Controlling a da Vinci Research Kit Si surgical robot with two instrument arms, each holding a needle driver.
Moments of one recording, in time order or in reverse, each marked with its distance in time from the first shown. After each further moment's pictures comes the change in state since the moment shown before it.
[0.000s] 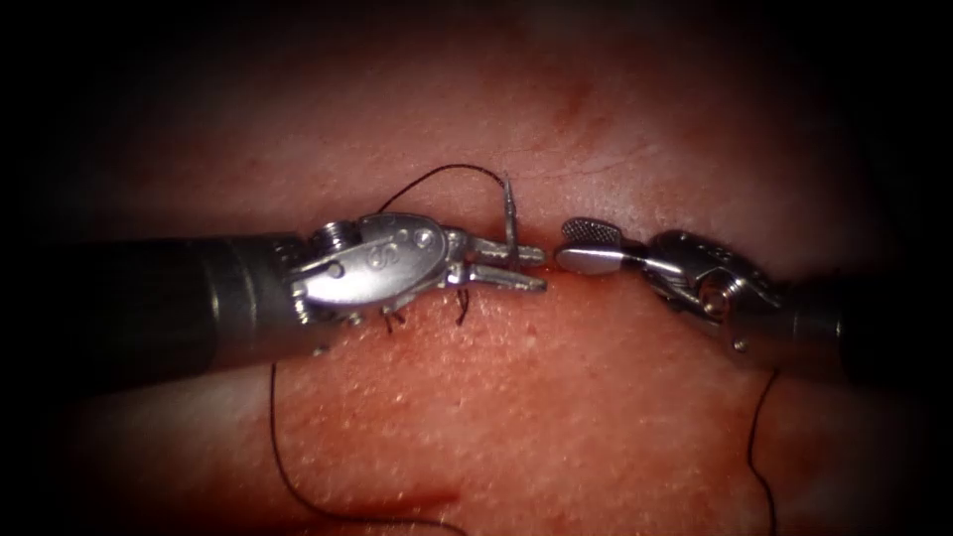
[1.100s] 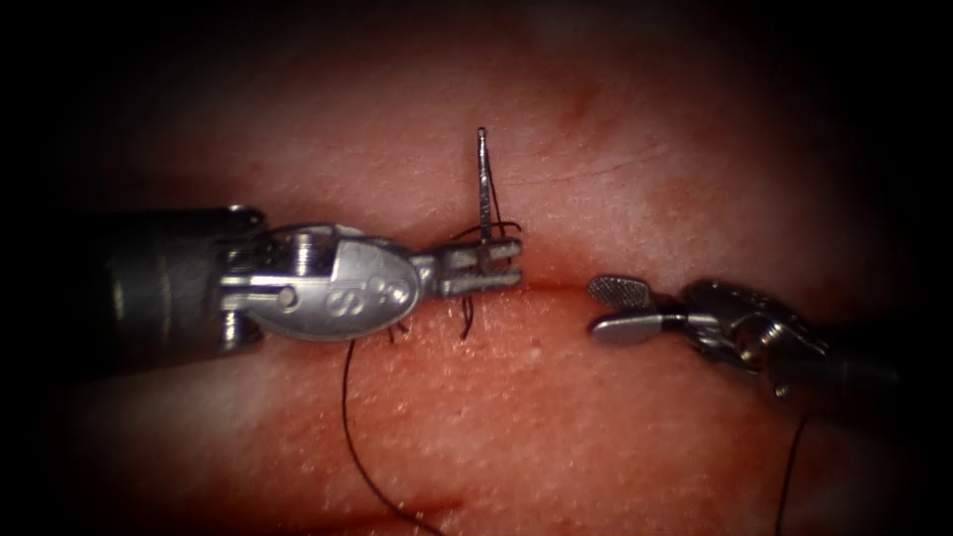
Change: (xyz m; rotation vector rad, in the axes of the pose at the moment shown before) right arm 0.001 -0.007 -0.002 0.149 -0.026 0.057; left arm 0.005 0.006 -0.004 0.262 -0.112 0.502
